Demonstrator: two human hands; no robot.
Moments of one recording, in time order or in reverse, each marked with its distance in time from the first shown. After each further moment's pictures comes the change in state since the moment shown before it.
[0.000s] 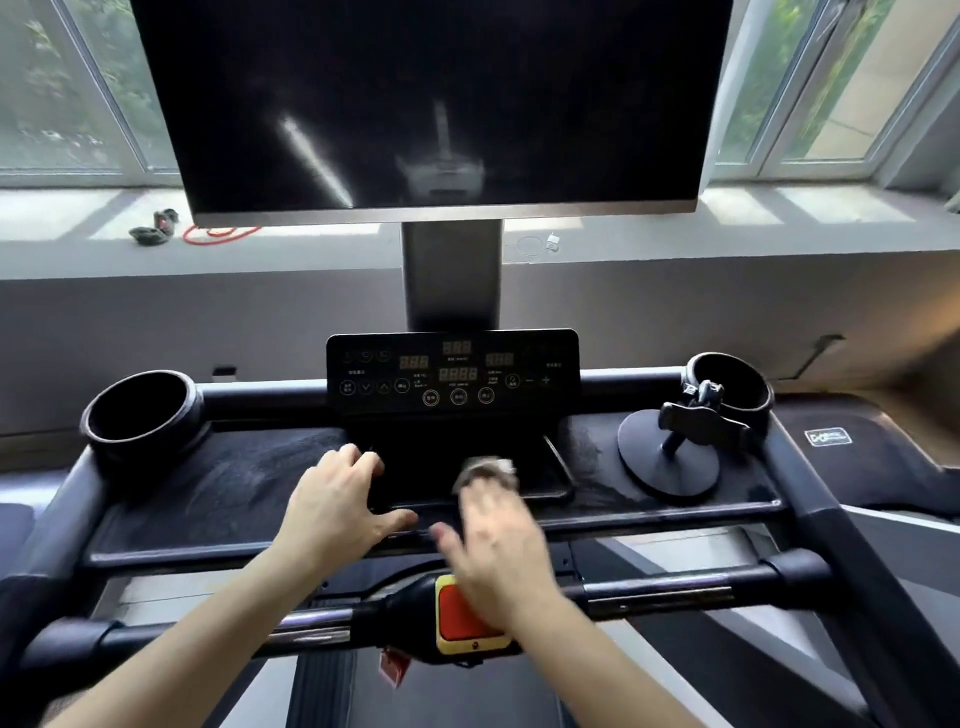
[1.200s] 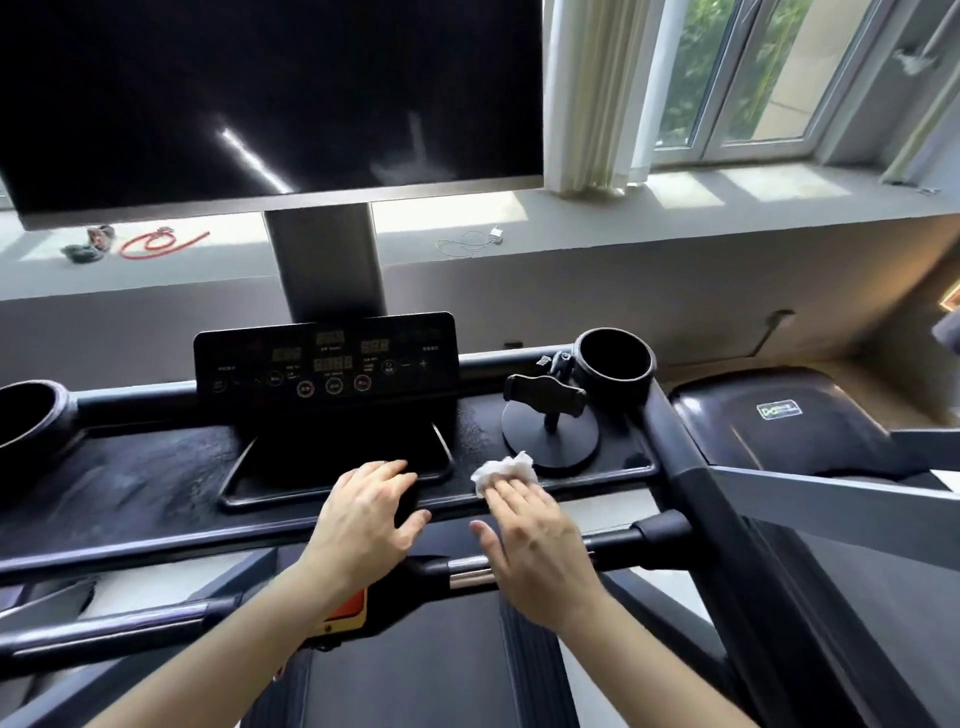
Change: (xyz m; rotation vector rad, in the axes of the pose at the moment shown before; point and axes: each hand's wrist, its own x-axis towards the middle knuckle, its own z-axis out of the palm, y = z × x) left_hand -0.010 0.162 0.050 0.002 -0.064 0.139; right_hand -0.077 0.165 -0.039 0.046 0.032 -0.070
